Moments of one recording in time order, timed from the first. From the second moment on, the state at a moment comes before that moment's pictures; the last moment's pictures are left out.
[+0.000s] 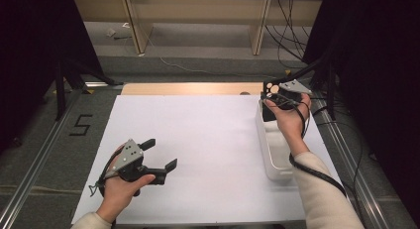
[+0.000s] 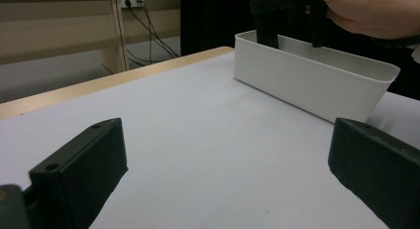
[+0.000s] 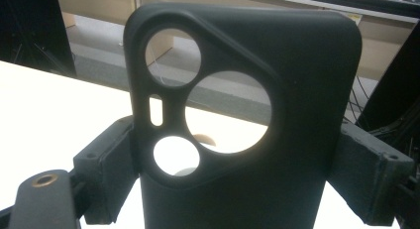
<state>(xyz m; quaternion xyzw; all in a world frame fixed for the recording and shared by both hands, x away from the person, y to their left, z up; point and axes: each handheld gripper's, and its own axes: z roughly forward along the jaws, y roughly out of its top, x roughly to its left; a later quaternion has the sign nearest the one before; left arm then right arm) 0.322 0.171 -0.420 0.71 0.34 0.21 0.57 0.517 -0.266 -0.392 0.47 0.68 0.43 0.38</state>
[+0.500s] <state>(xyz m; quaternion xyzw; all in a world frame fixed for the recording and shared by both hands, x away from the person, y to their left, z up) 0.322 0.171 -0.420 0.71 0.34 0.21 0.57 0.526 -0.263 -0.396 0.47 0.68 0.42 0.37</state>
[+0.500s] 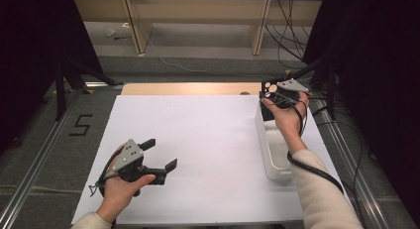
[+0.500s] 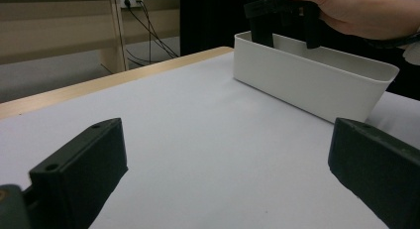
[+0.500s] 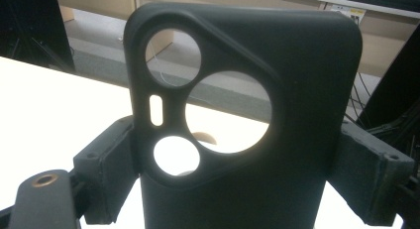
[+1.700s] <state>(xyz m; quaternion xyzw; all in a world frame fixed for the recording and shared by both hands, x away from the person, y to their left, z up) 0.322 0.171 -0.421 0.71 0.34 0.21 0.57 0.539 -0.263 -0.406 0.47 0.69 0.41 0.37</state>
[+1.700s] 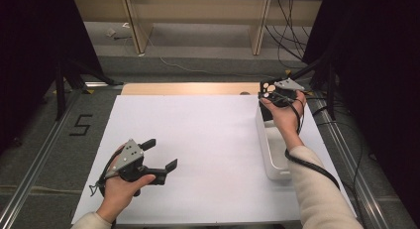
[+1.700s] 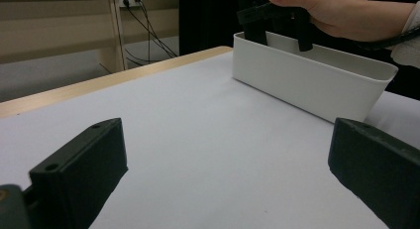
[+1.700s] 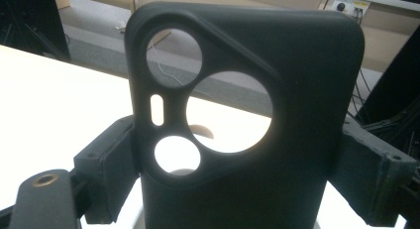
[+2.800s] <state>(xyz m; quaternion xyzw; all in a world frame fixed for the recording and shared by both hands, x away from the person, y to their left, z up) 0.322 0.171 -0.421 0.71 0.34 0.21 0.58 0.547 -0.260 -0.412 0.47 0.70 0.39 0.37</state>
